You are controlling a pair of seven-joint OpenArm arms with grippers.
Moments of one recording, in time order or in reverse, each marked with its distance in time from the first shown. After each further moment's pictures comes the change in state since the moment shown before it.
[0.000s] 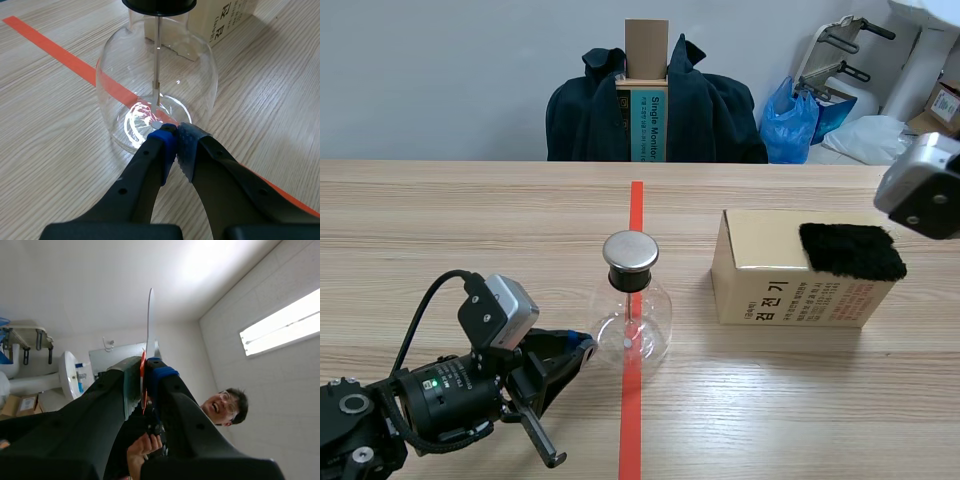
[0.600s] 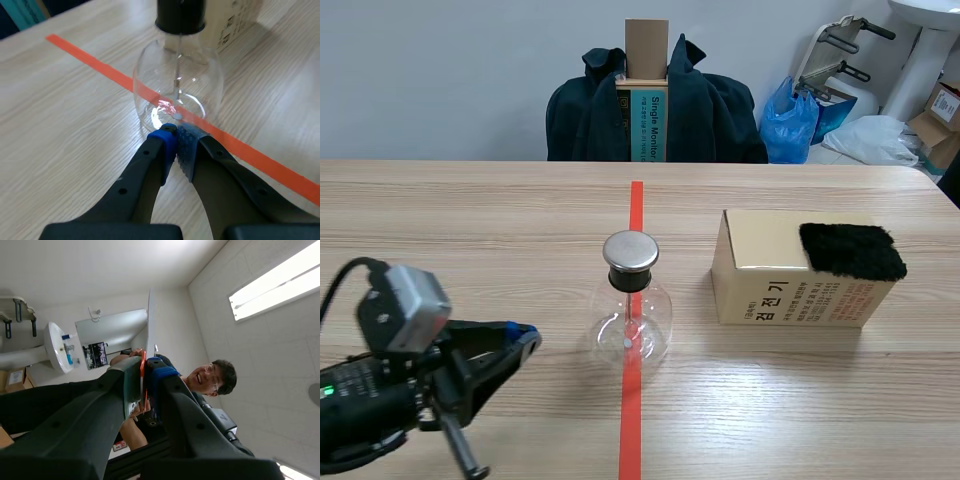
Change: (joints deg) left arm 12.7 -13.4 -7.5 16.6 -2.5 0.5 -2.9; right arm -7.7 2.2 7.6 7.2 7.5 -0.1 -5.0
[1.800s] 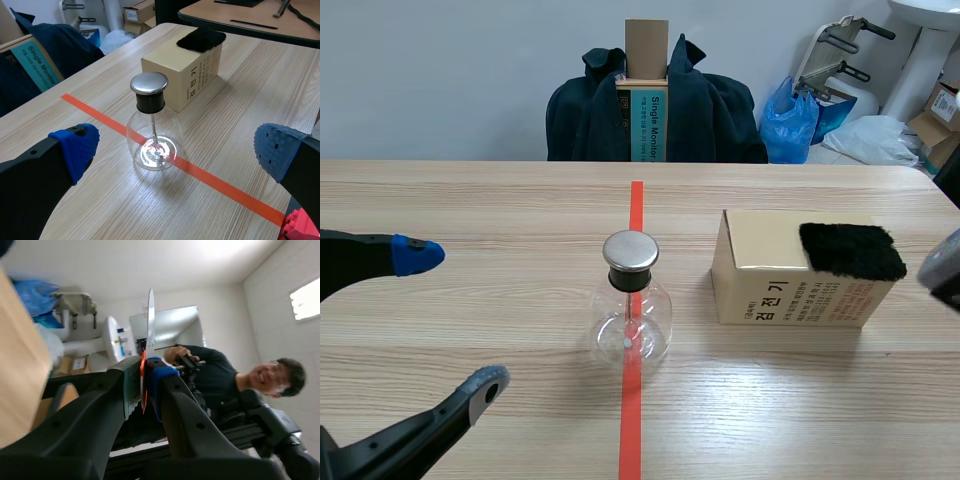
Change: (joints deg) left arm 27.1 -9.3 -22.2 26.5 -5.0 -0.1 0.4; right arm 3.6 -11.6 0.2 -17.0 -4.4 1.4 14.8
